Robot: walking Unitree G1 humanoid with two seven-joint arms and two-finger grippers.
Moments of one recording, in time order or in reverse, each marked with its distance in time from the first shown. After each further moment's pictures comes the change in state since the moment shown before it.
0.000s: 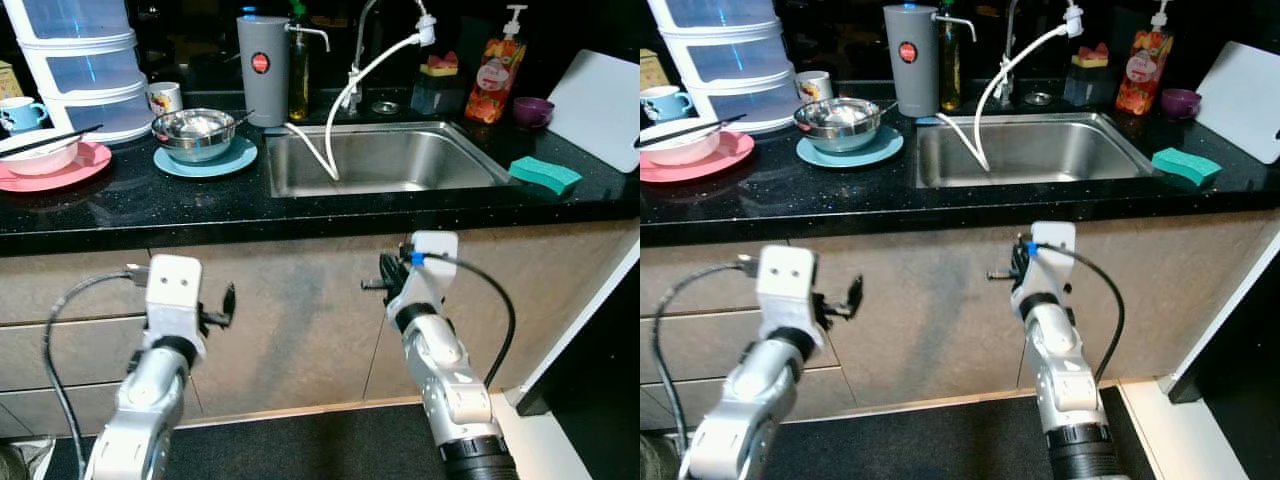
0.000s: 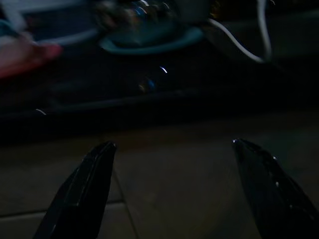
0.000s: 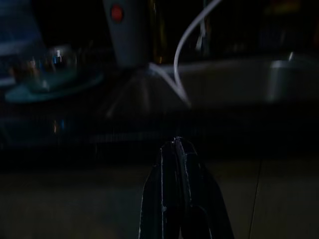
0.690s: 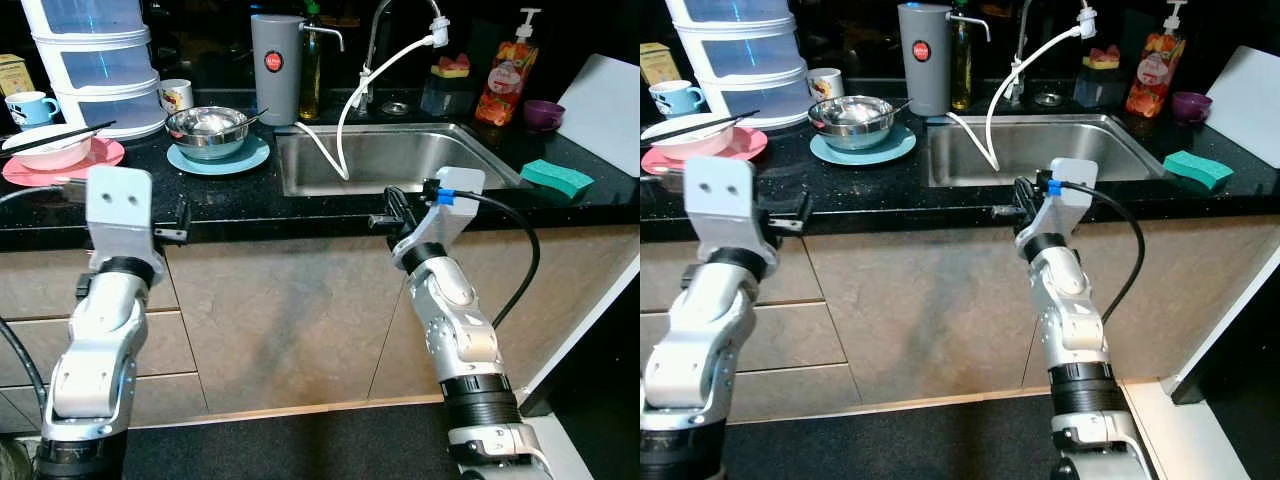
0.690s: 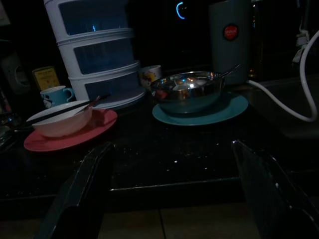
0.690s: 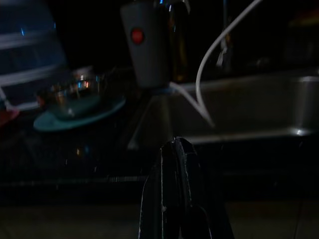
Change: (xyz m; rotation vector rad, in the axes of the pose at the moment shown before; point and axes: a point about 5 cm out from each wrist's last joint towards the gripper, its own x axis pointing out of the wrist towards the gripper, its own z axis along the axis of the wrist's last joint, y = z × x) left arm 0.020 0.028 0.057 0.074 -0.180 0.106; right arm 0.035 0.004 0.017 0.071 -0.009 0.069
